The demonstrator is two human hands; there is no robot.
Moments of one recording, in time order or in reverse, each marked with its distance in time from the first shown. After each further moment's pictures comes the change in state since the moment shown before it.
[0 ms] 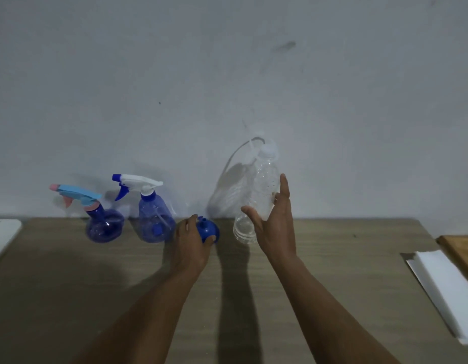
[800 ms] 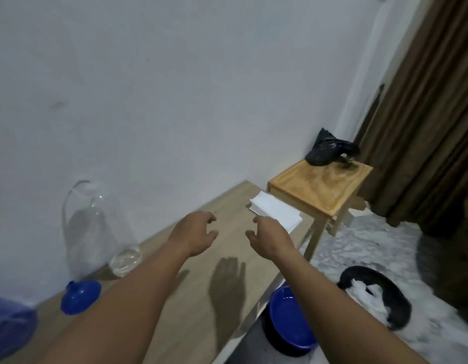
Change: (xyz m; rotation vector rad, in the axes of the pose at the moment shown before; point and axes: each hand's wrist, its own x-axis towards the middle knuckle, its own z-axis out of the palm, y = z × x) left_hand -0.108 0.233 0.026 0.168 -0.552 1.031; right_hand -0.144 0.040 -0.236 -0.706 0.166 0.520
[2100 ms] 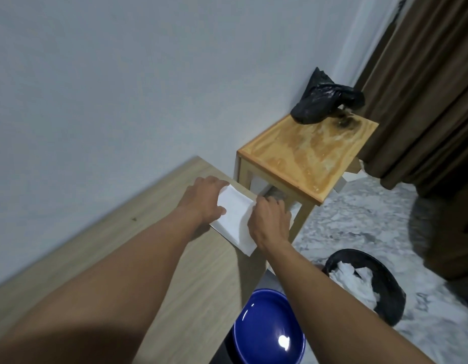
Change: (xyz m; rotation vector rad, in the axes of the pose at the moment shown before) left_hand 0.296 0.077 0.192 0.159 -0.195 0.066; right_hand 0.216 0.198 0.057 -0.066 0.079 0.243
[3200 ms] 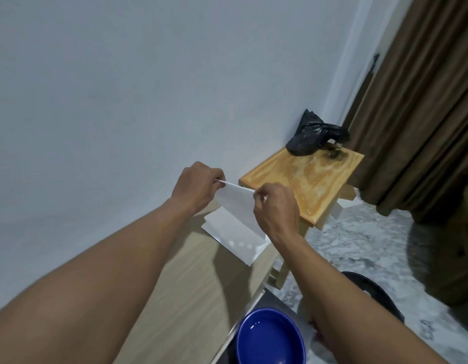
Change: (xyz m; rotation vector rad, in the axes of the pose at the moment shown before) left_hand -0.042 0.014 -0.114 -0.003 0.444 0.169; right_hand -0.039 -0.030 -0.112 0.290 0.433 -0.175
